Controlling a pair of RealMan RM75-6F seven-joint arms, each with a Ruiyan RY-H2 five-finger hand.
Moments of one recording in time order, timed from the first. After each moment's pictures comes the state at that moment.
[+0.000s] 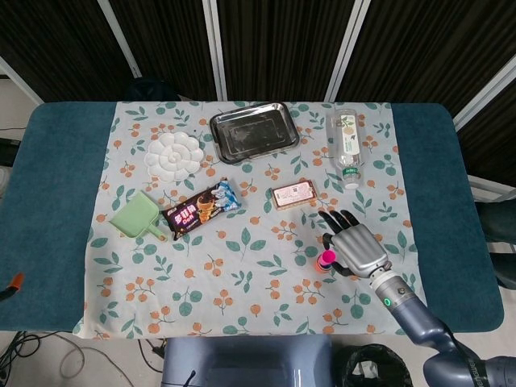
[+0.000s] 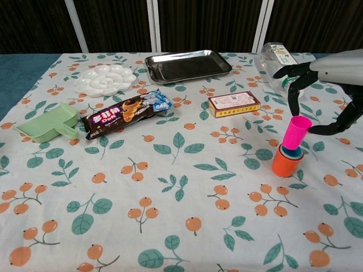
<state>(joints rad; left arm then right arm) 0.00 -1.11 -0.12 -1.73 1.29 1.55 0.10 0.70 -1.12 0.03 -1.93 -1.11 1.00 -0.46</state>
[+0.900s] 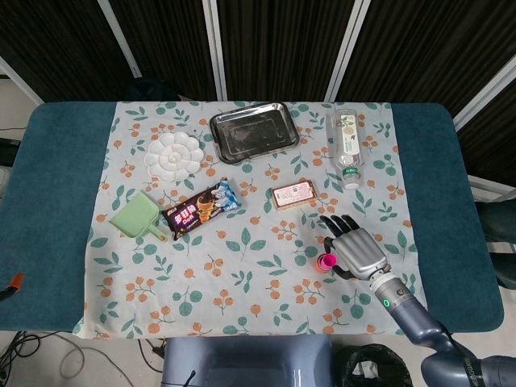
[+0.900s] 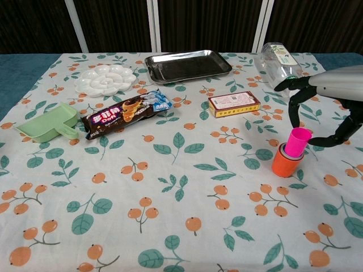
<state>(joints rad) 0.00 -1.11 -0.12 -1.73 1.30 1.55 0.10 0.68 -1.16 0.03 -1.87 -1.12 0.98 -0.44</state>
